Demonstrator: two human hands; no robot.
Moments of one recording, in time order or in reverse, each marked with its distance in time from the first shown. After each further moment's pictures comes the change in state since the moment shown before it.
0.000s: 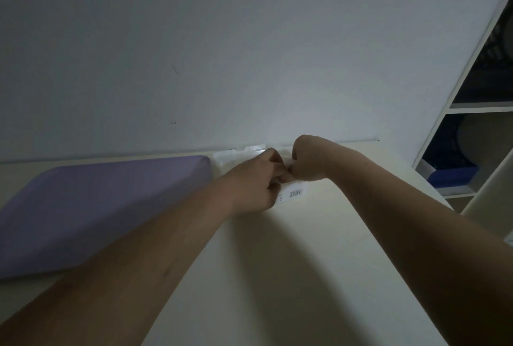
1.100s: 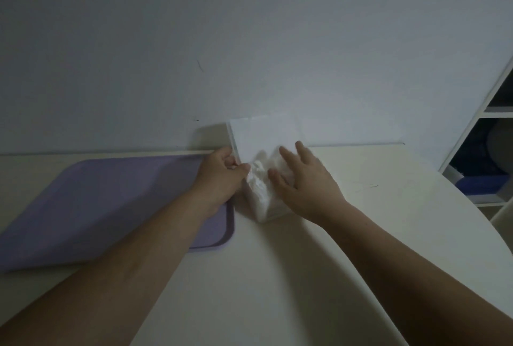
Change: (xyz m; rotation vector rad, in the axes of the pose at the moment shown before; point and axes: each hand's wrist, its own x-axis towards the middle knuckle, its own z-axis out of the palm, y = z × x) left_hand -0.034 -0.068 -0.005 -0.844 0.556 -0.558; right_hand -0.007 -0.029 0.078 0.236 0.337 -0.215
